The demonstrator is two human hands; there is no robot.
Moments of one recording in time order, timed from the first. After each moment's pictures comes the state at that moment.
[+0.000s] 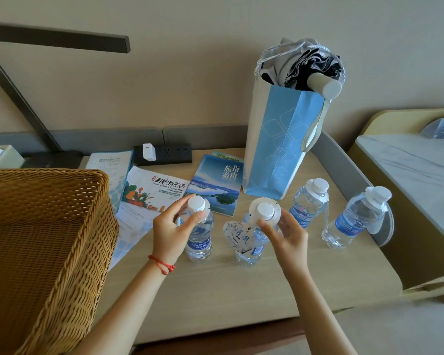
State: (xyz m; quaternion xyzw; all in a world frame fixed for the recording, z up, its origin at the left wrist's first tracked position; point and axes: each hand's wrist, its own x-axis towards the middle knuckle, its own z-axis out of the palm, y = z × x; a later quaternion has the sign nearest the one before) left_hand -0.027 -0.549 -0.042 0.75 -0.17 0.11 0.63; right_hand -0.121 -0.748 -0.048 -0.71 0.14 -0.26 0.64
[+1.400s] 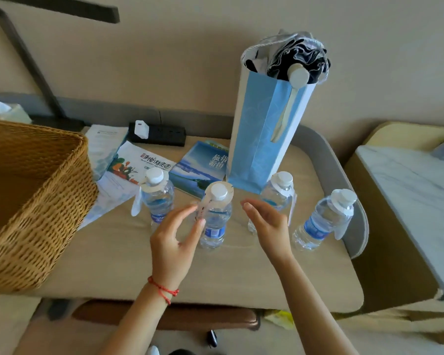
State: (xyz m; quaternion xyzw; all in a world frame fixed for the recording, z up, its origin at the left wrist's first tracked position) left_hand -0.141 -0.641 -0.036 0.80 -0.11 0.25 0.53; right_hand -0.135 -0.827 -0.048 -0.76 0.10 -0.13 0.63
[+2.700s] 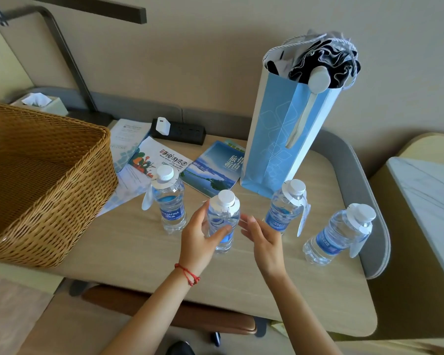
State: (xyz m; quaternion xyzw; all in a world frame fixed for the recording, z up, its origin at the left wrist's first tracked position) left_hand -0.124 -0.679 -0.067 0.78 -0.02 0.07 0.63; right_hand -0.138 -0.815 -0.067 -0.70 0.07 -0.06 0.71
